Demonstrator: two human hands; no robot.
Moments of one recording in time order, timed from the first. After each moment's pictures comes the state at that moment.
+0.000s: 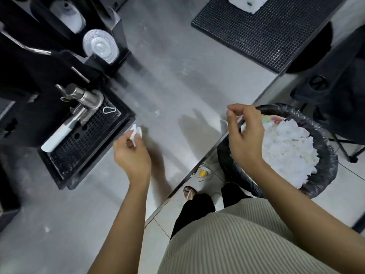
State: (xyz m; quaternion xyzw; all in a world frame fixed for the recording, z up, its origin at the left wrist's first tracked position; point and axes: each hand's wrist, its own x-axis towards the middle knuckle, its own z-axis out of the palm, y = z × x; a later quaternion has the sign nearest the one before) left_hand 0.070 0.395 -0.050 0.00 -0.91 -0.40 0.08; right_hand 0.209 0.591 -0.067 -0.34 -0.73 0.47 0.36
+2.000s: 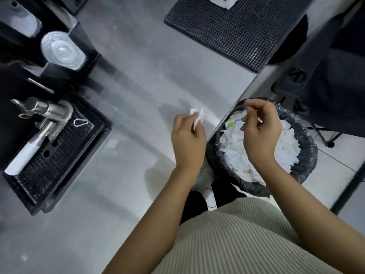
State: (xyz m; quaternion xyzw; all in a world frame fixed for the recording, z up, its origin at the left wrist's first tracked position) left_hand 0.136 0.539 -0.065 -0.23 -0.88 -0.41 -0.06; right_hand 0.231 0.644 -0.078 -0.45 -0.64 0.48 0.38
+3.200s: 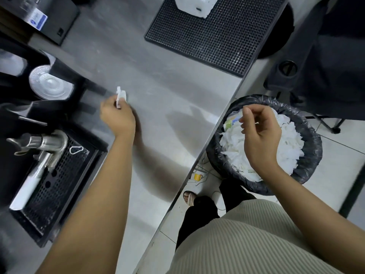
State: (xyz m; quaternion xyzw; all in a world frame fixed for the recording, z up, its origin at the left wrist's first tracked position) left_hand -0.045 0.543 -0.069 -0.11 -0.93 -0.35 0.04; right_hand 0.241 0.650 -0.078 -0.47 -0.59 0.53 0.39
